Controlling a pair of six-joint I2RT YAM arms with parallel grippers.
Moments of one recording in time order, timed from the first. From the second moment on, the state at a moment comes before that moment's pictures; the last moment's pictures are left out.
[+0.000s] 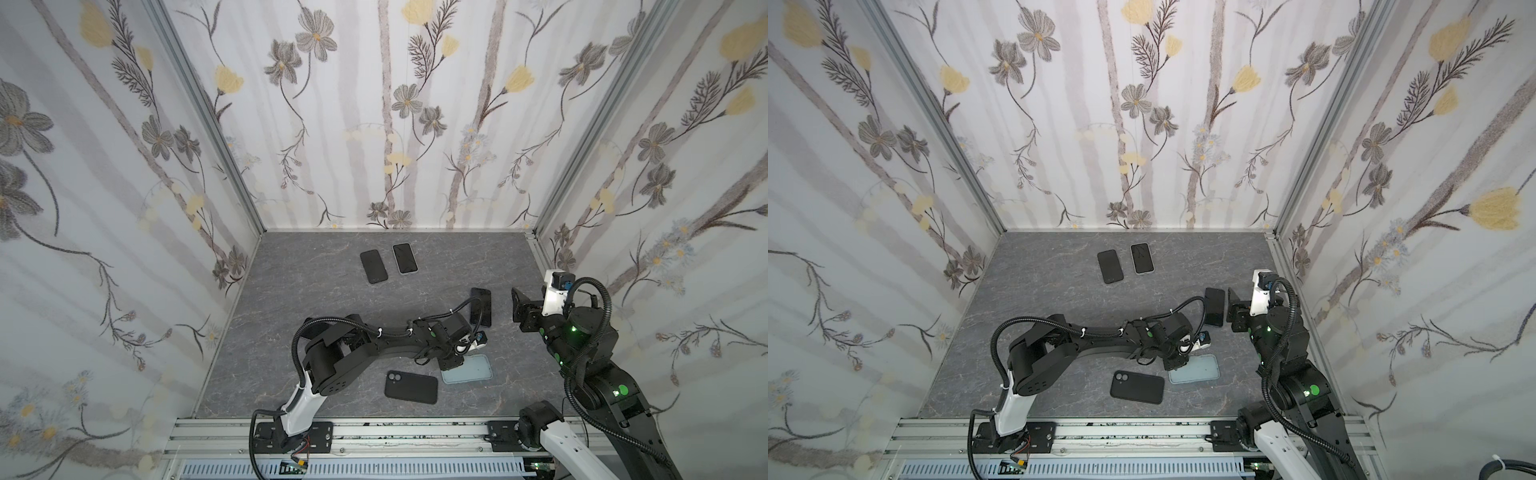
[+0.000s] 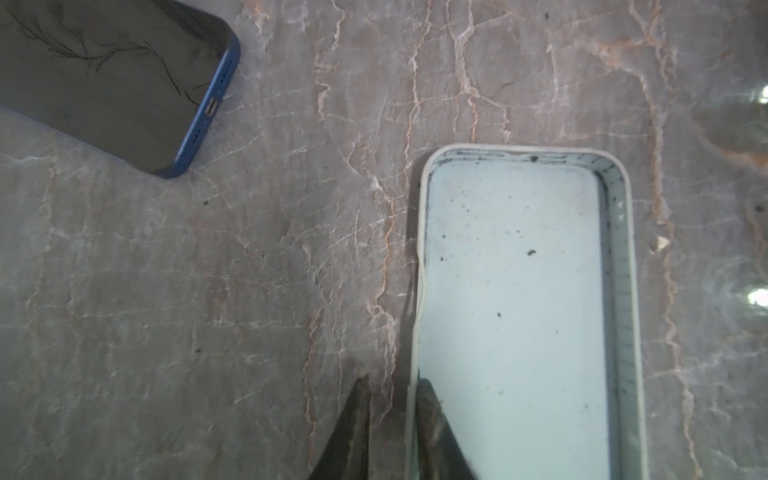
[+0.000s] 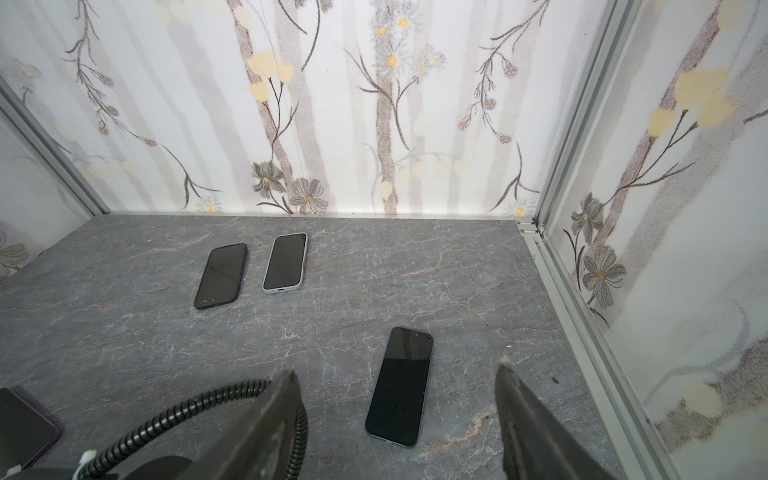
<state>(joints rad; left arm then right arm) -1.12 2.07 1.35 -0.26 0.10 0.27 0.35 0.54 0.83 -0.52 0.24 0.10</state>
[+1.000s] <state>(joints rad) -0.84 1.94 1.23 -0.35 0.04 0.46 0.35 0.63 0.82 -0.50 0.19 0.12</state>
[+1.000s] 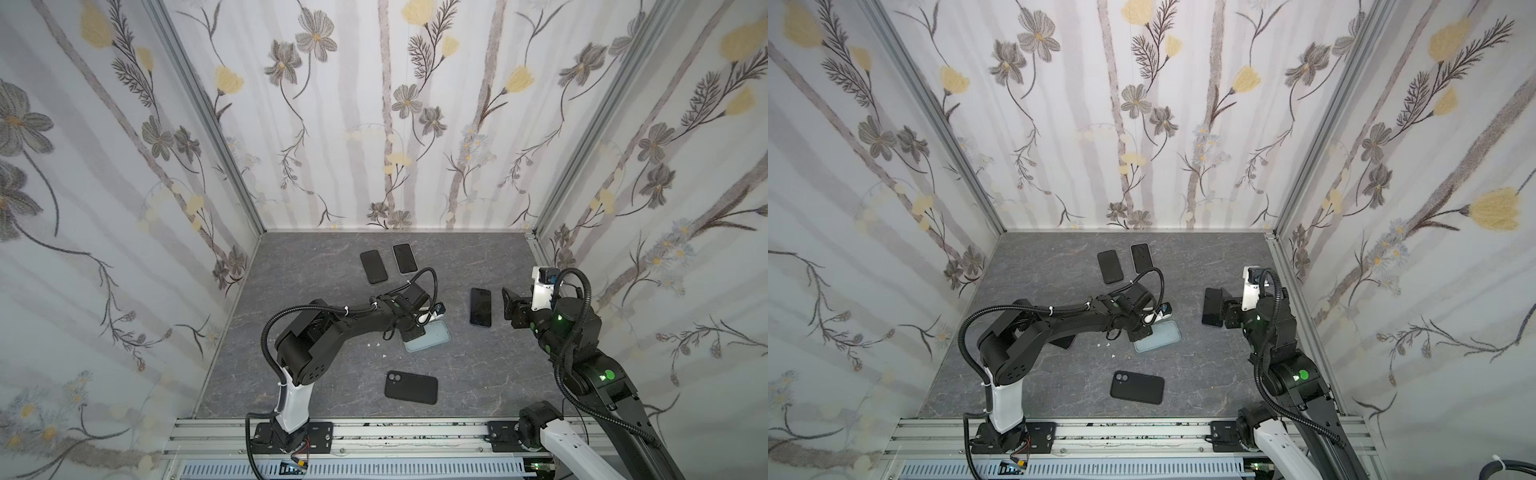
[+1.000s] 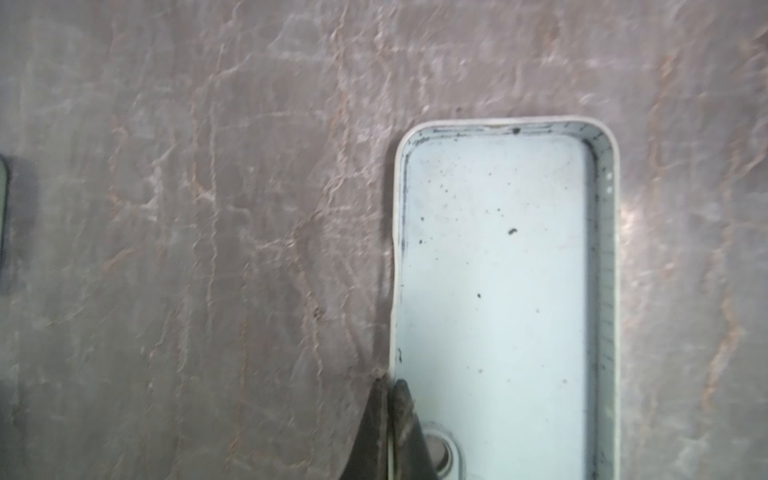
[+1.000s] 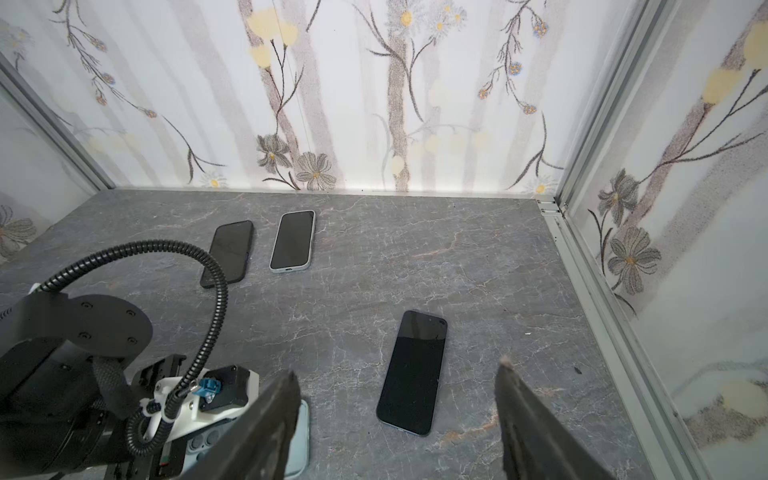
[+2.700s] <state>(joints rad) -0.69 1.57 1.24 -0.10 0.05 0.47 0.23 1.24 0.94 -0.52 0.22 0.37</state>
